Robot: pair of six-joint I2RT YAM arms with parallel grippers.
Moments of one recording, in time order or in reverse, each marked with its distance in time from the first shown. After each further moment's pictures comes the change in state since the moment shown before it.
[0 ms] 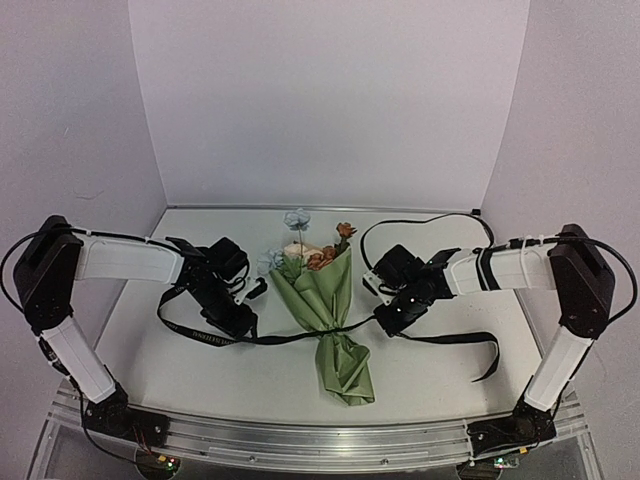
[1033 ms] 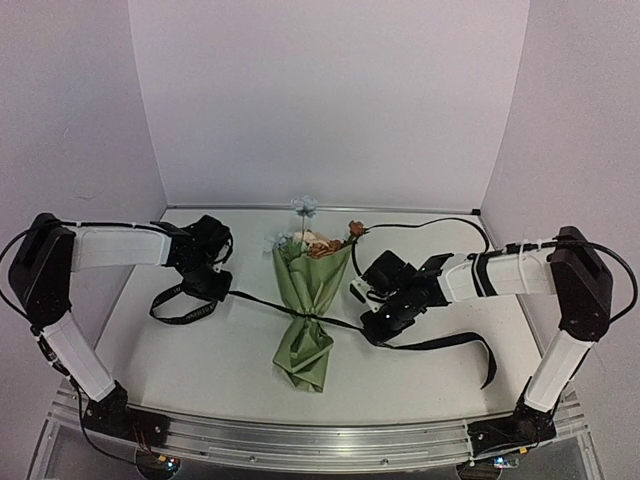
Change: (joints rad) left arm 0.121 0.015 0.070 0.007 -0.360 -0.164; right arm 0.061 0.001 0.006 0.008 -0.115 0.129
